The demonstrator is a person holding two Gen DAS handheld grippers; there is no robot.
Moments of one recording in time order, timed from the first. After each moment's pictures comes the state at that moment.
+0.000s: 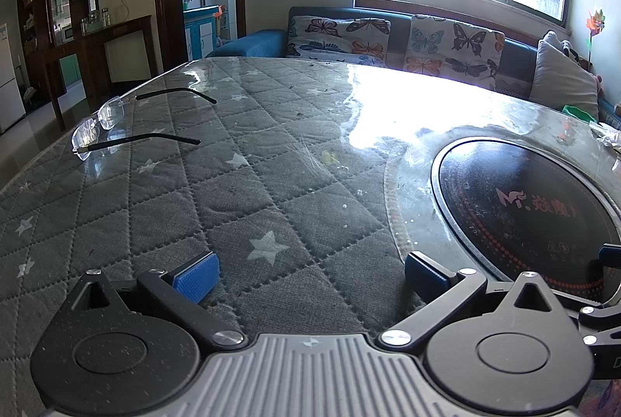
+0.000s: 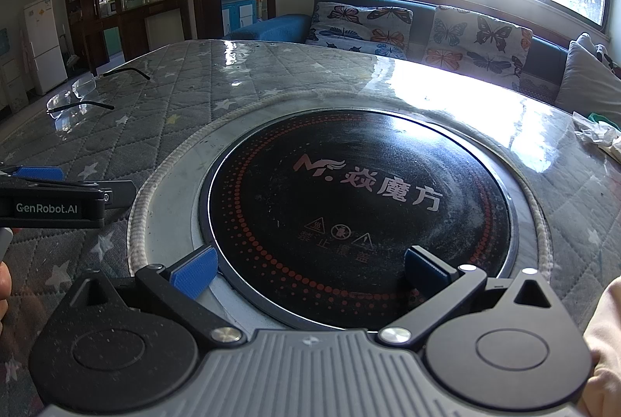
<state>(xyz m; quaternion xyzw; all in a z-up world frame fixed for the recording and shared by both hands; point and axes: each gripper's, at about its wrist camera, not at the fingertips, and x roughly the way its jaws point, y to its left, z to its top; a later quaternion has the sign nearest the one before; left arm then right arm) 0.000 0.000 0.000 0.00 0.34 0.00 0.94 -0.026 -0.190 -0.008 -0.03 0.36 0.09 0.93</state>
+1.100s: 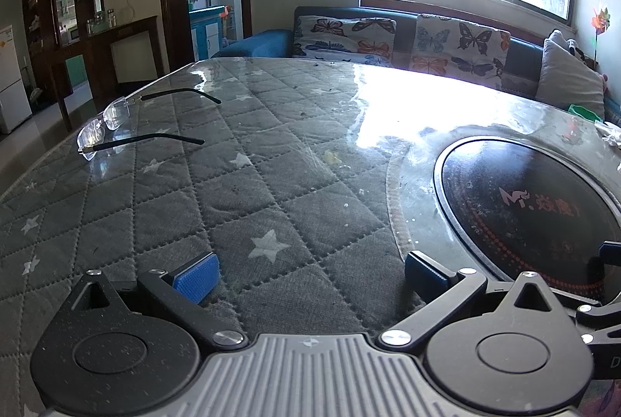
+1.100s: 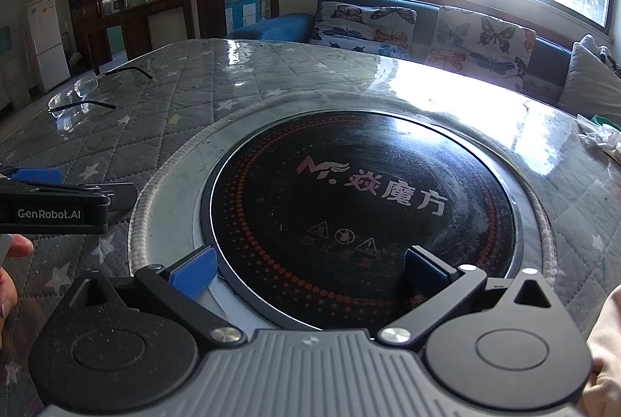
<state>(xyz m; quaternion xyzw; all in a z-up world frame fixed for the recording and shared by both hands) -0.001 -0.003 0.001 0.00 0.34 0.01 0.94 -0.023 -0.189 -0.007 -0.03 0.36 0.09 0.93</state>
